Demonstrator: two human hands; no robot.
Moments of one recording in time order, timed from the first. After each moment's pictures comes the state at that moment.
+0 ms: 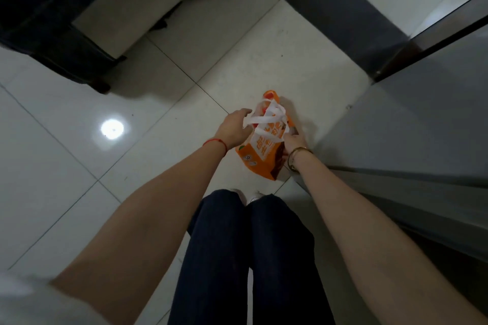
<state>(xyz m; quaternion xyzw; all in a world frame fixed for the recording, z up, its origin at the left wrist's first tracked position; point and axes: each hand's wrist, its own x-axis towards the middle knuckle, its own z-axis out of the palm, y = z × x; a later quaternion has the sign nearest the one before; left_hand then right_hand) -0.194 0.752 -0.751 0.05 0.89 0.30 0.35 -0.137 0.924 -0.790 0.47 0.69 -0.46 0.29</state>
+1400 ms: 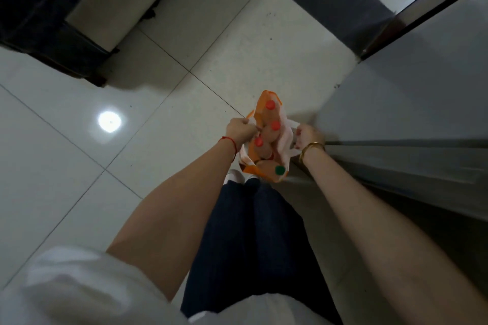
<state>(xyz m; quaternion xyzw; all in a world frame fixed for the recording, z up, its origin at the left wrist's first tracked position) -0.146 0.782 -0.697 -0.22 0.75 0.44 0.44 -0.093 0.940 -0.700 0.62 0.57 -0.52 0.13</state>
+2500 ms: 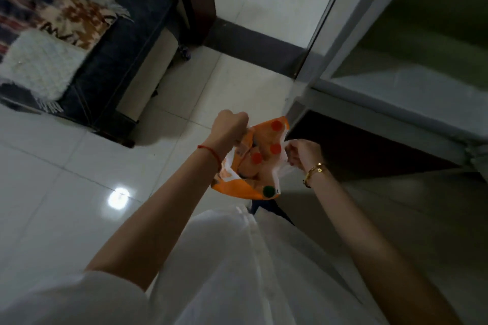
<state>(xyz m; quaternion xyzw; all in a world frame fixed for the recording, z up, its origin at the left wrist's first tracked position) -0.007 0.730 -0.225 -0.06 0.82 0.42 0.40 0.112 0.862 -0.291 0.54 0.56 -0.63 0.06</state>
